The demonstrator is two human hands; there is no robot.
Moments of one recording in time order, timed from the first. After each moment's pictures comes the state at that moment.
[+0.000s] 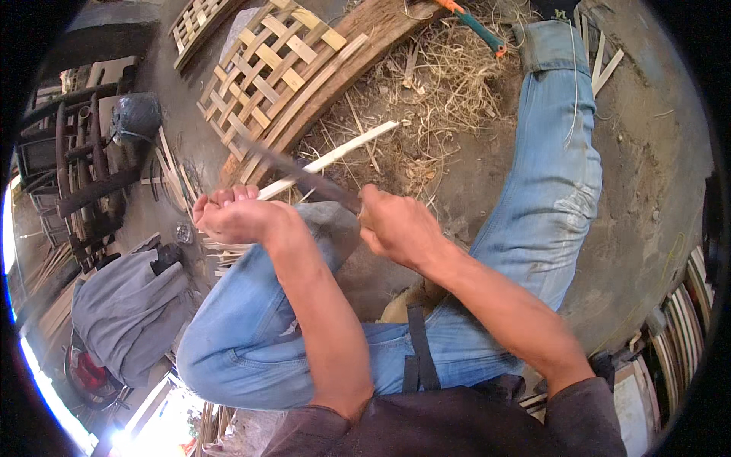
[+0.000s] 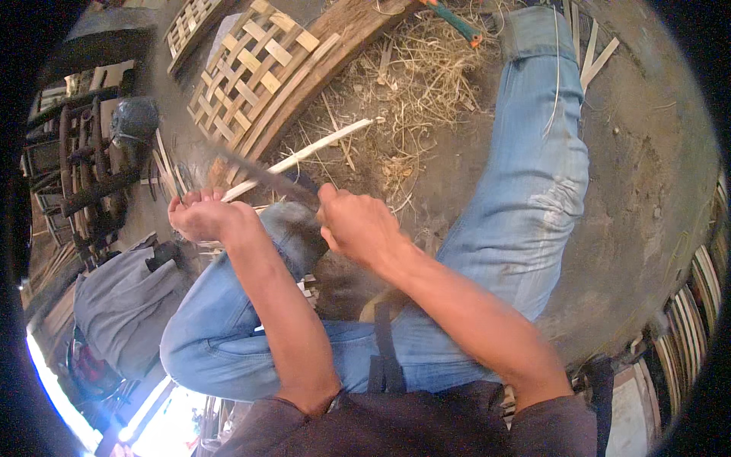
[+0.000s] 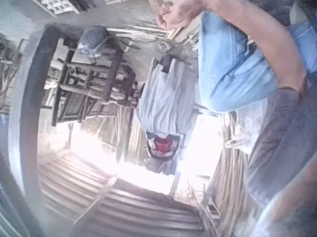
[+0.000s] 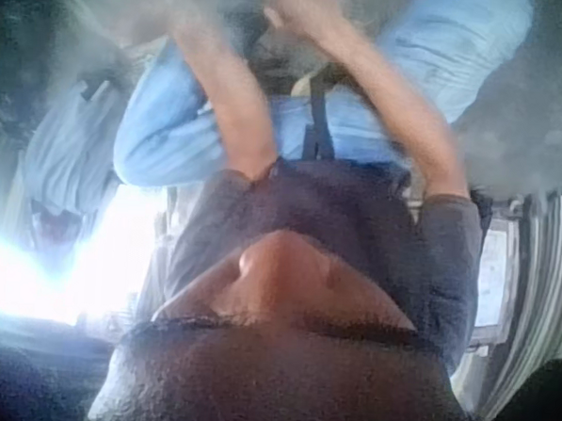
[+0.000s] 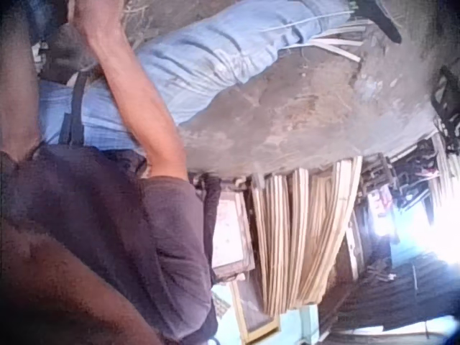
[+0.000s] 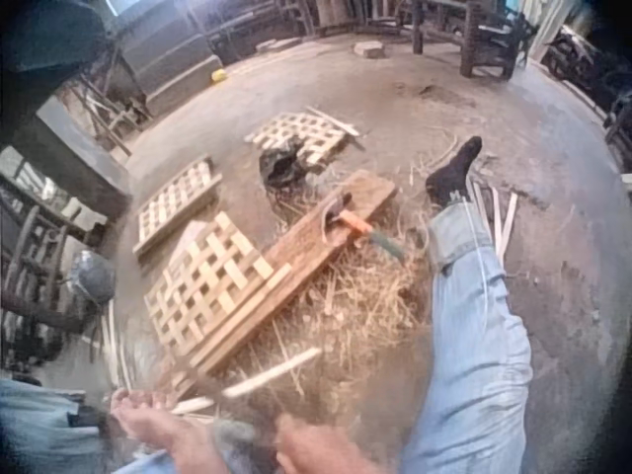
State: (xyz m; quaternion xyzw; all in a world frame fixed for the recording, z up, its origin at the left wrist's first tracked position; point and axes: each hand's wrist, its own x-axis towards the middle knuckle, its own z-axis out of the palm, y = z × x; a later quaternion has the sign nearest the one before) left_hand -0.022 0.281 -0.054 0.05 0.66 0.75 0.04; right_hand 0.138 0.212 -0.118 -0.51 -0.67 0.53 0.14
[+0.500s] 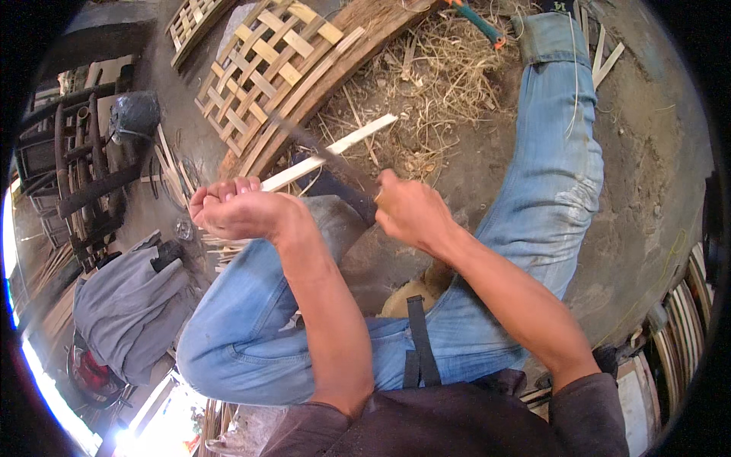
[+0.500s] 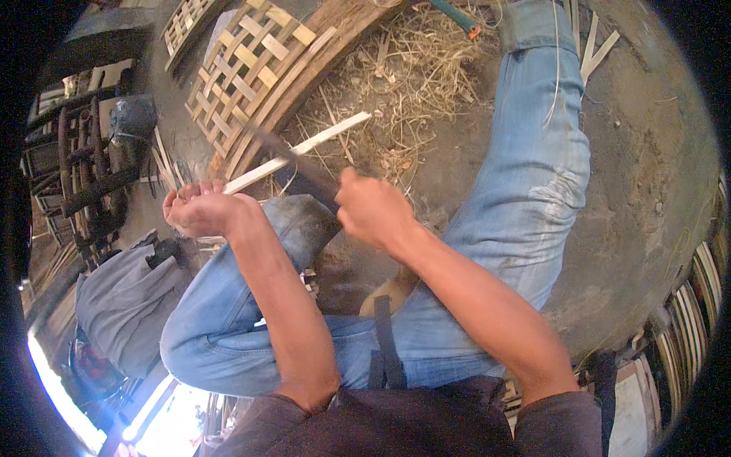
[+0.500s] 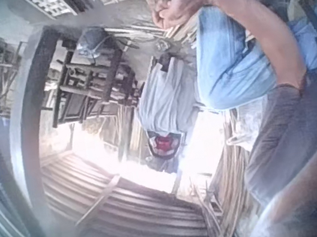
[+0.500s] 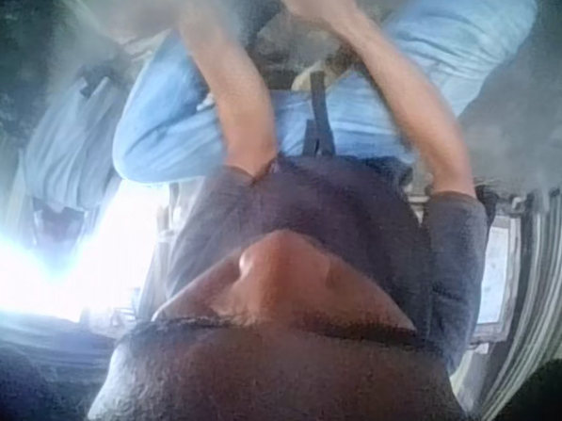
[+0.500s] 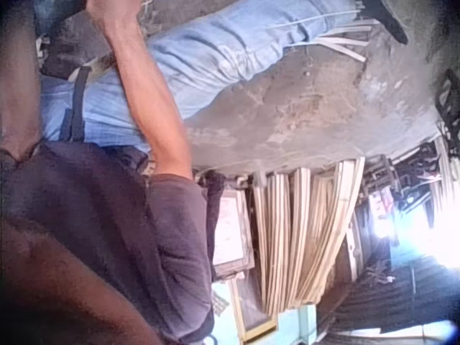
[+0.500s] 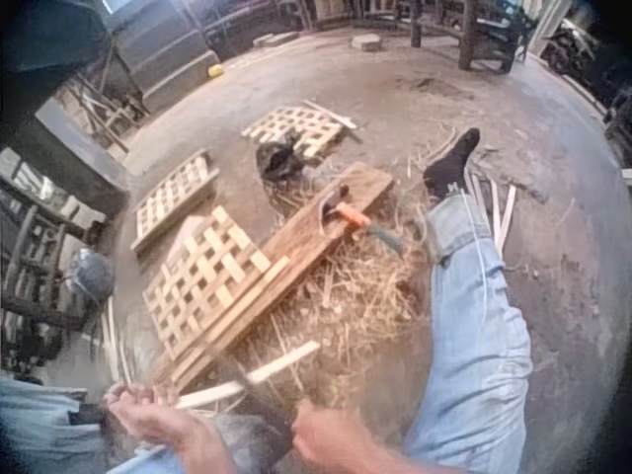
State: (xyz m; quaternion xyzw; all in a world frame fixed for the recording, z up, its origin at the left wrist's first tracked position) left_hand -0.006 0.280 -0.051 0.12 0.65 0.75 0.03; right_hand 0.154 0.221 -0.130 -0.51 -0.68 0.52 0.09
